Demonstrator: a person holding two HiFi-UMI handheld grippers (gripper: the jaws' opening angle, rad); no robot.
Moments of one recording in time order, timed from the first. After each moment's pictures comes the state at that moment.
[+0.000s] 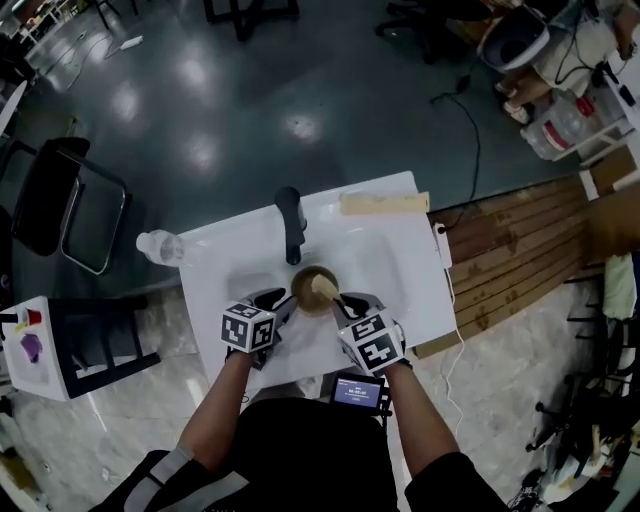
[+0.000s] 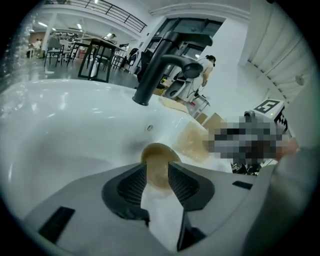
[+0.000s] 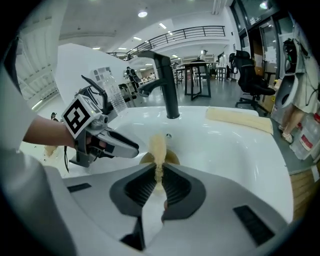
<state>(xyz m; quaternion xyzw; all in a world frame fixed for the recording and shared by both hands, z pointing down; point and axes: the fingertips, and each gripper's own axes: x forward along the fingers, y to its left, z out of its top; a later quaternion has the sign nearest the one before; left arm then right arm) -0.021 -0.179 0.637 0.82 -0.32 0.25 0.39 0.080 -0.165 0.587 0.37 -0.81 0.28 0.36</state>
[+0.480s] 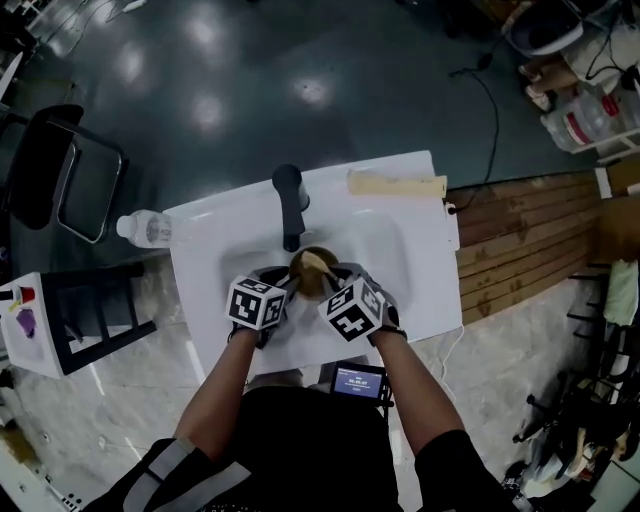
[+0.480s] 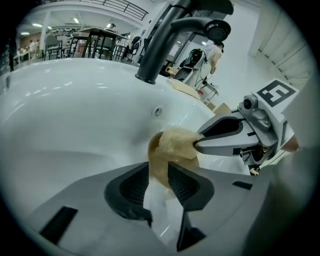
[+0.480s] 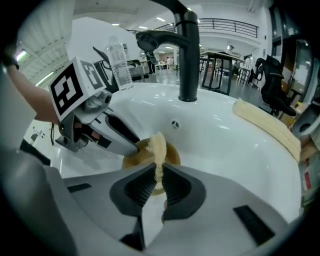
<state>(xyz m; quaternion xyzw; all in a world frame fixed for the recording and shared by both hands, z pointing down) -0.013 -0.187 0.681 0.79 -0.33 0.32 0.41 0.053 -0.190 0.651 0.28 -0.82 0.22 0.45</state>
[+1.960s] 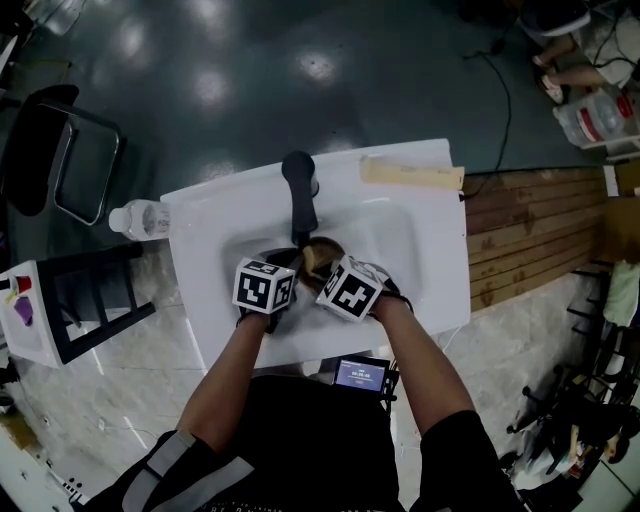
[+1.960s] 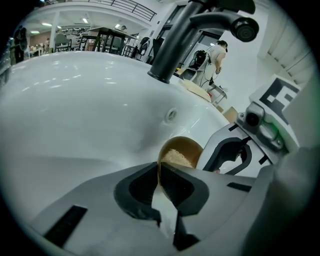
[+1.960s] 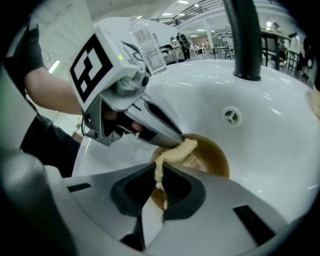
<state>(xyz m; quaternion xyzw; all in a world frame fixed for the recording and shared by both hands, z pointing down) -0.016 -0.206 0.695 0.76 -0.36 0.31 0.43 0.007 -0.153 0.673 0.04 -0.84 0.26 0.48</state>
